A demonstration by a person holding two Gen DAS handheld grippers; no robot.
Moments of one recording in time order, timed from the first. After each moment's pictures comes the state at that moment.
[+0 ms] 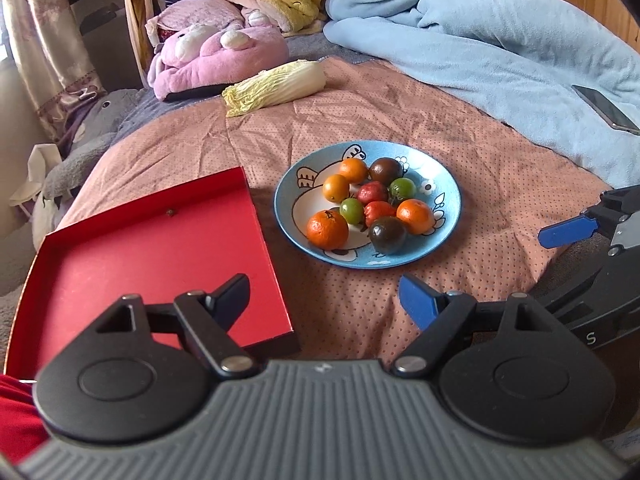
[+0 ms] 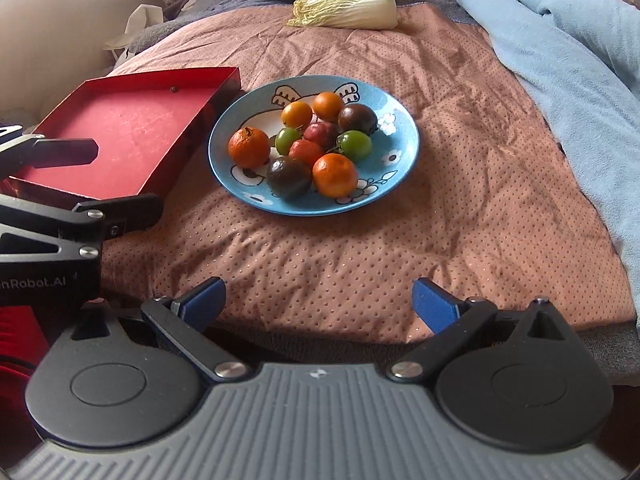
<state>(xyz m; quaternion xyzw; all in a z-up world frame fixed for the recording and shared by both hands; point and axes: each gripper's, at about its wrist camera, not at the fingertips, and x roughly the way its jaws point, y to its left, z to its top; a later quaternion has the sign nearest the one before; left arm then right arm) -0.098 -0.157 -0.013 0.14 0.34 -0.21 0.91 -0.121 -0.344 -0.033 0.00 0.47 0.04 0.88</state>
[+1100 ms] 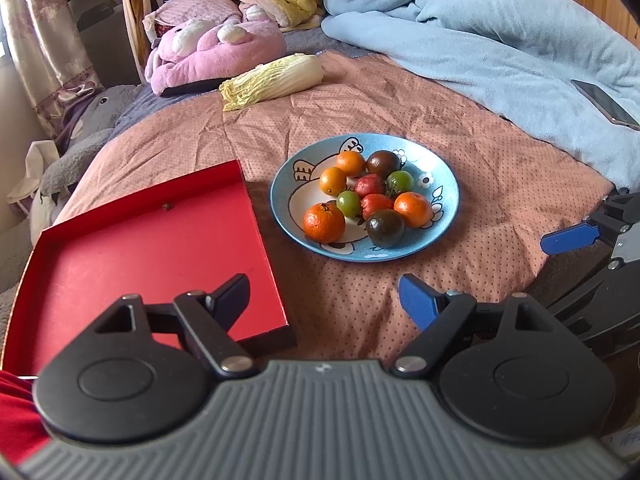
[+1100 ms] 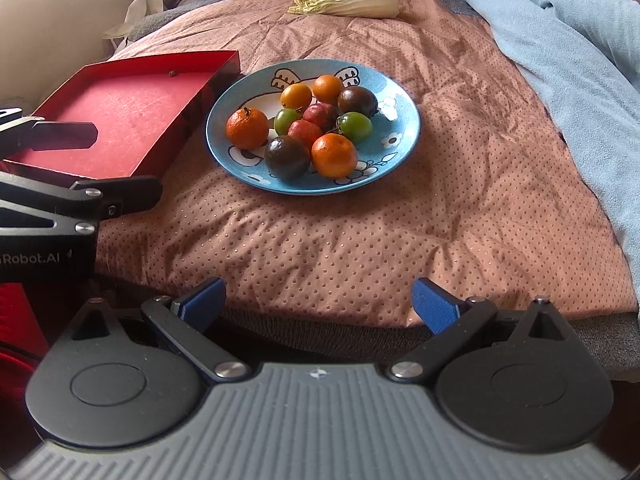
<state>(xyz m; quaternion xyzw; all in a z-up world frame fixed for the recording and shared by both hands) -0.098 -0.157 -0.017 0.14 0.35 -0.21 0.90 -0.123 -0.346 -0.044 -0.01 0.48 0.04 0.88</state>
